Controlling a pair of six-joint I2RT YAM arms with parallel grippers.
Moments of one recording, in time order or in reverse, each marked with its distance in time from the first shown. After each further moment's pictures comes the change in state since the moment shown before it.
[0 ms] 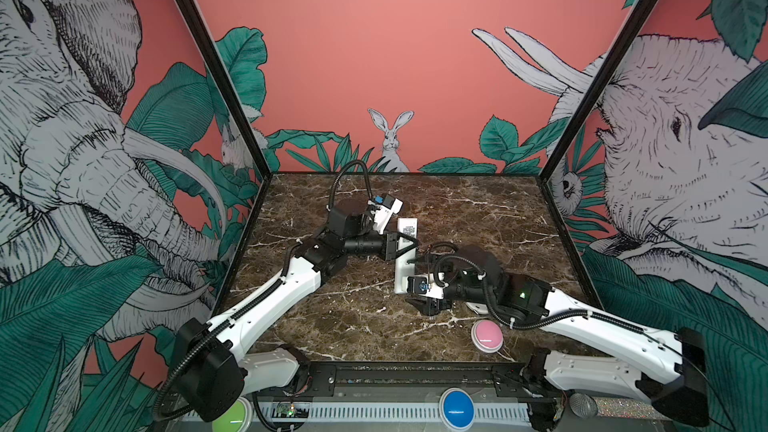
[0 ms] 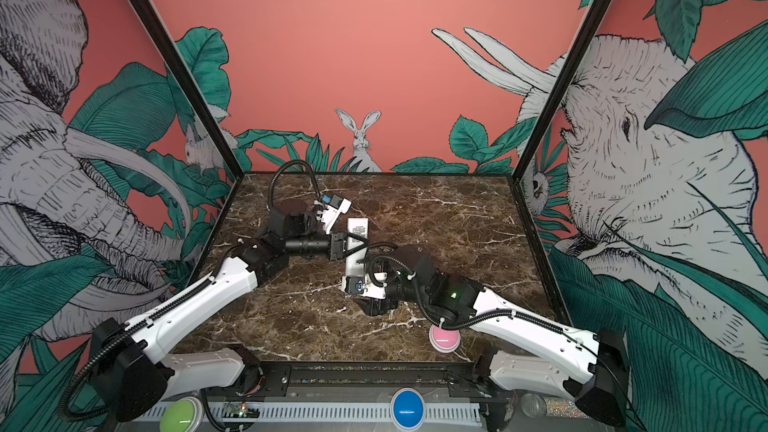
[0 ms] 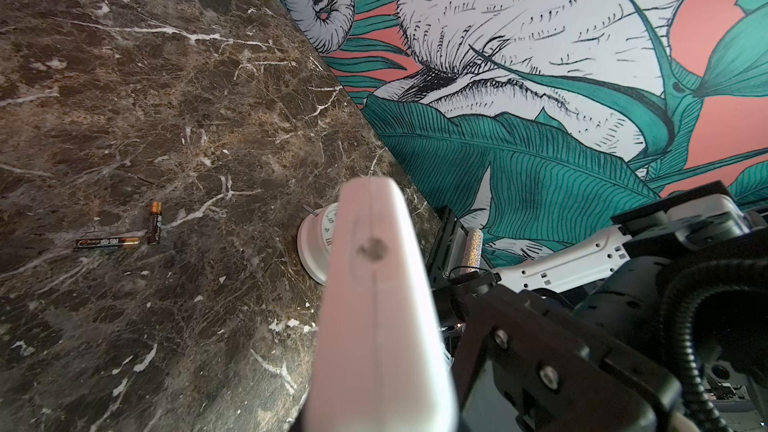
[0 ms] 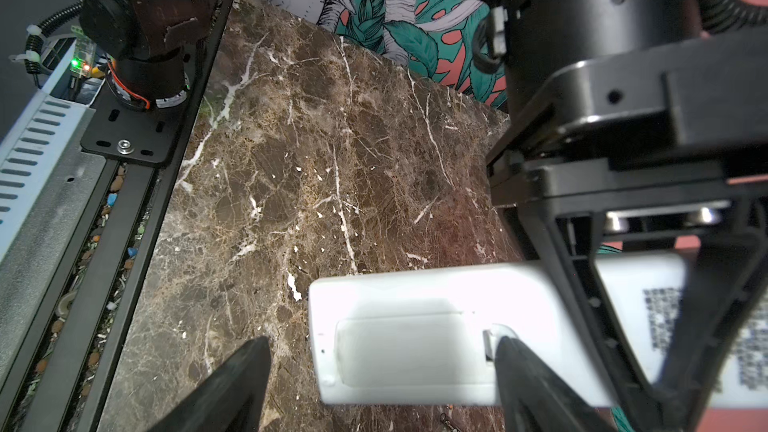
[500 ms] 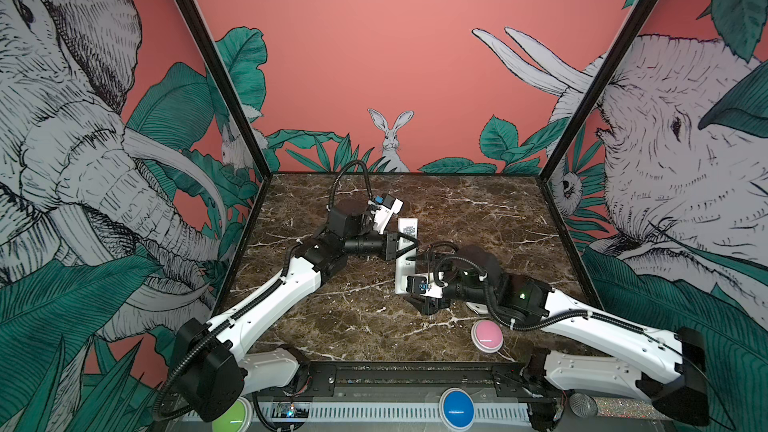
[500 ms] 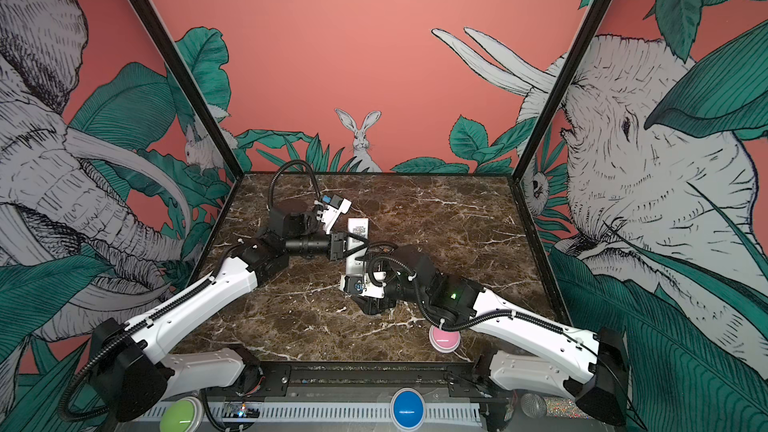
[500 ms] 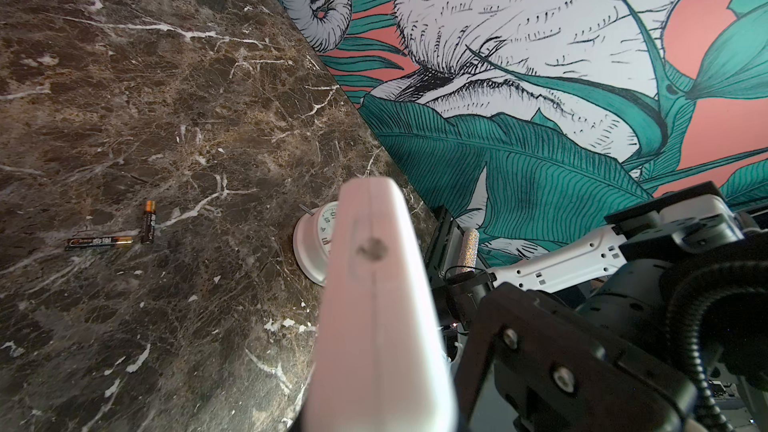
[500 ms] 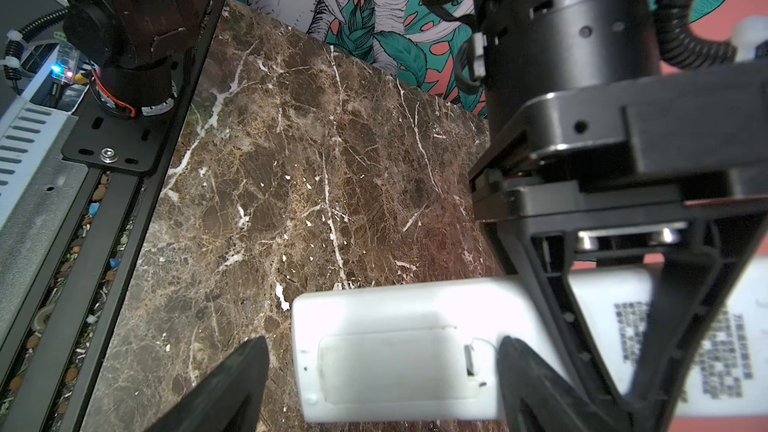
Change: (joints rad) left arm 0.000 0.000 0.000 0.004 0.007 -0.011; right arm 0.007 0.000 0.000 0.033 0.019 -0.007
